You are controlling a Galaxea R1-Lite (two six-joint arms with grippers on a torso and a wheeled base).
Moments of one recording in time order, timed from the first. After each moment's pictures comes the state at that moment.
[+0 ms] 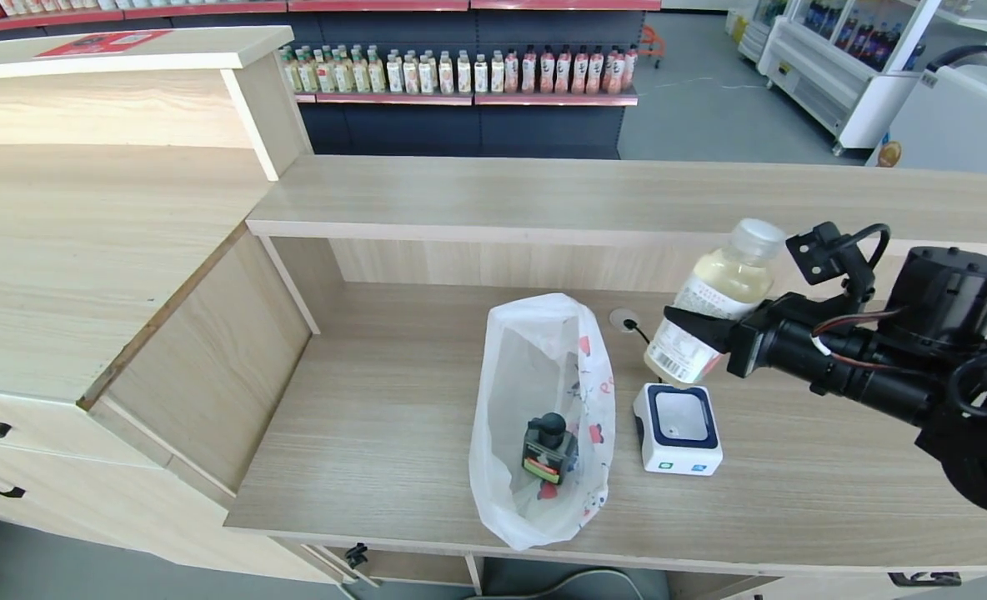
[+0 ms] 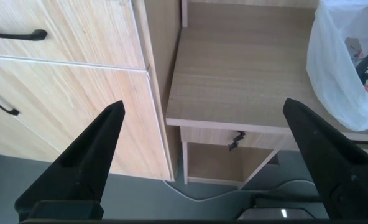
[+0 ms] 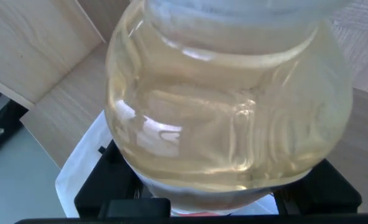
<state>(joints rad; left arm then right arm) 0.00 0.00 0.00 0.00 0.02 0.00 0.22 1.74 -0.66 -1.07 0.44 -0.04</state>
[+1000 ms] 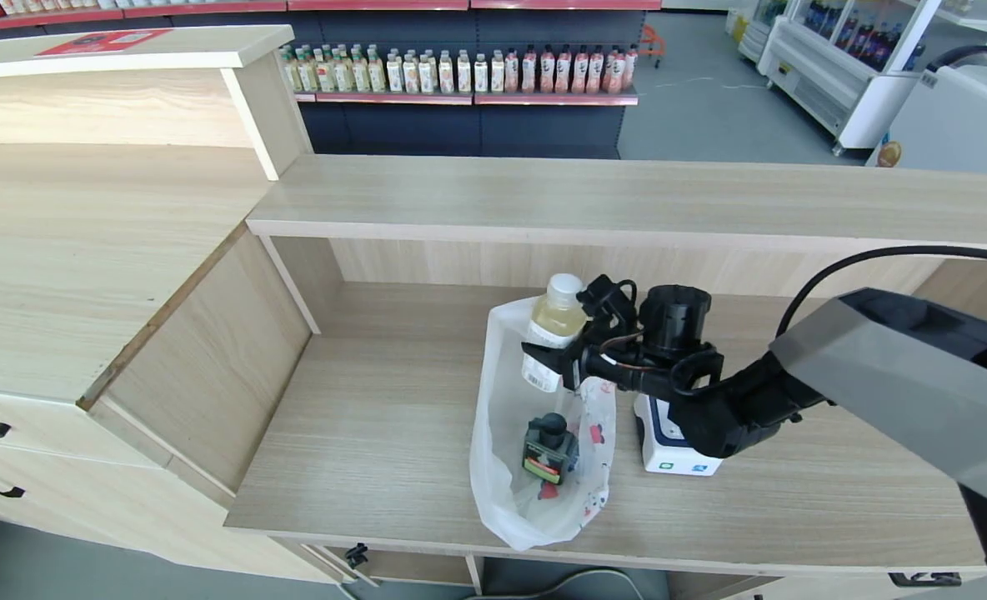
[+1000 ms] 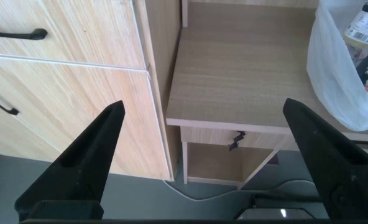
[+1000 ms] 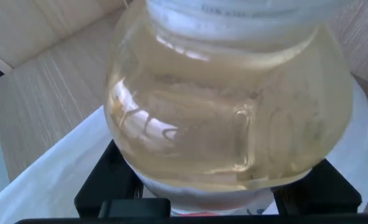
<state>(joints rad) 0.00 0.00 0.00 0.00 0.02 0.00 0.44 2.33 -1.22 -1.03 0.43 -0.20</state>
